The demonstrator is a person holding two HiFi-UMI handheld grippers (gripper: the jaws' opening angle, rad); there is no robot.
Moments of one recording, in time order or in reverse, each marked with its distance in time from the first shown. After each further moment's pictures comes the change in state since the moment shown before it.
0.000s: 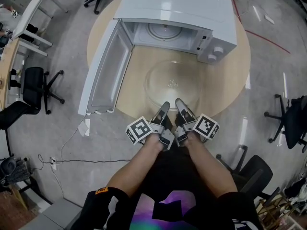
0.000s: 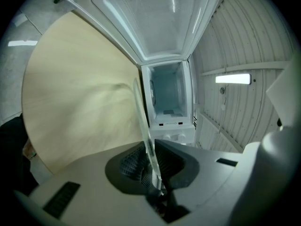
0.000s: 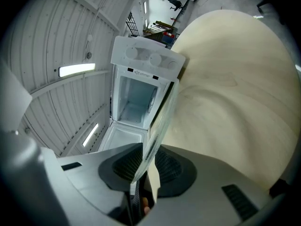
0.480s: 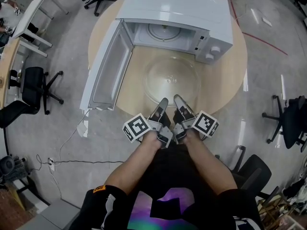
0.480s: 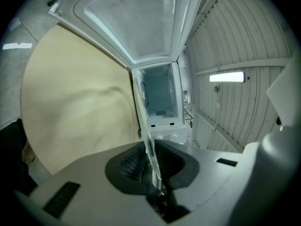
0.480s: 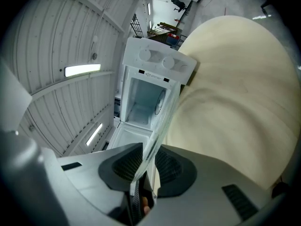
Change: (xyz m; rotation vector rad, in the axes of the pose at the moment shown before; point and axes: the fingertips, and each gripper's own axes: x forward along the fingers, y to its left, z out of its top) left arm -0.009 -0.032 0.004 0.047 -0.007 -0.041; right arm -0.006 0.031 0.007 -0.060 -0.010 0.030
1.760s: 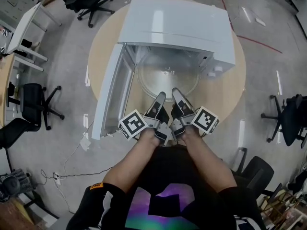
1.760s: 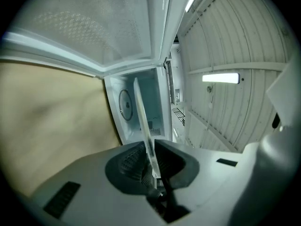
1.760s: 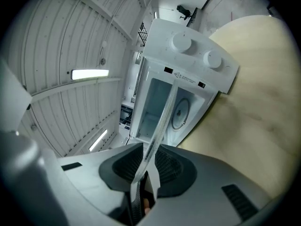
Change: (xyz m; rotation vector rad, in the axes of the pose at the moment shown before) left arm 0.067 -0.080 0.128 0.038 0.035 -0.090; right arm 0.123 0.095 0.071 0.002 -0.121 0.113
